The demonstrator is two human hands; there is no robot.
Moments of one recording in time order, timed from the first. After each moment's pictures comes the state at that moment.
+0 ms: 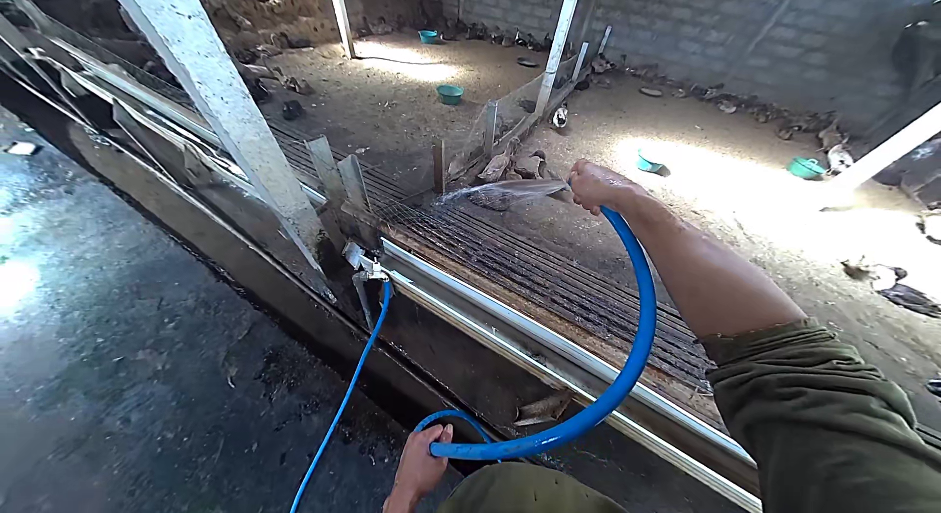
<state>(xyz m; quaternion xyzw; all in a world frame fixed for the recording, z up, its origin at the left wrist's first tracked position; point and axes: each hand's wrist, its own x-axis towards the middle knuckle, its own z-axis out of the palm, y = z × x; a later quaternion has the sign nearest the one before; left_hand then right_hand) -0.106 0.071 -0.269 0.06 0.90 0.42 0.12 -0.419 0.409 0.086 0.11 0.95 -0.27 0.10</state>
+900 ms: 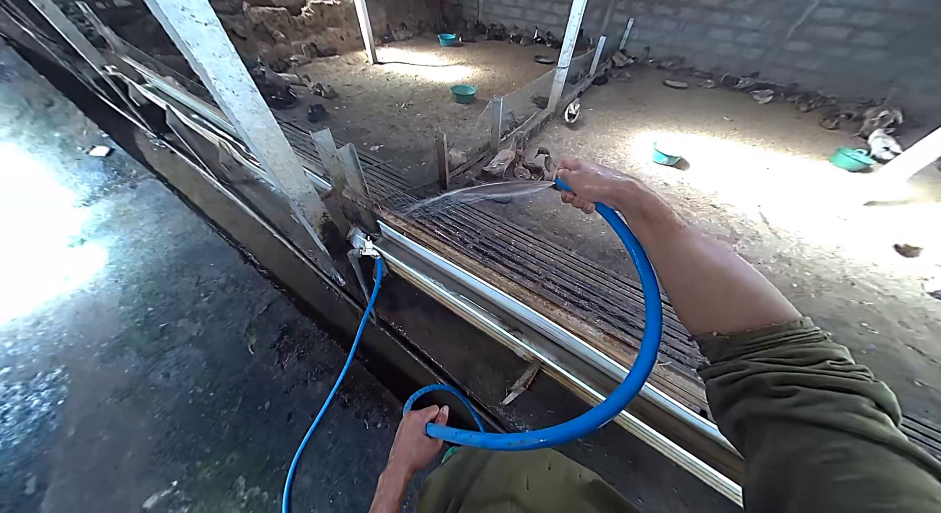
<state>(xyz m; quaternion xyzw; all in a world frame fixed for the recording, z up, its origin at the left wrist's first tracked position) -0.013 0.178 -0.243 0.05 0.92 0.37 0.09 -0.307 0.509 0.089 0.01 0.90 -0.40 0.16</state>
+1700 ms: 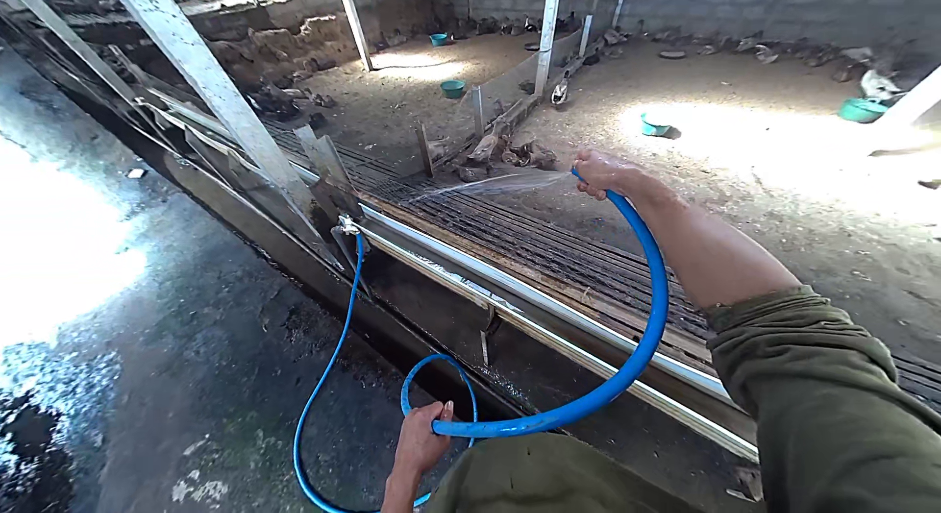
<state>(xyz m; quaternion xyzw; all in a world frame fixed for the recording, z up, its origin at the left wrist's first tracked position) 0.183 0.350 -0.216 0.05 0.94 0.32 0.04 -0.137 0.725 0.063 0.07 0.91 -0.38 0.12</state>
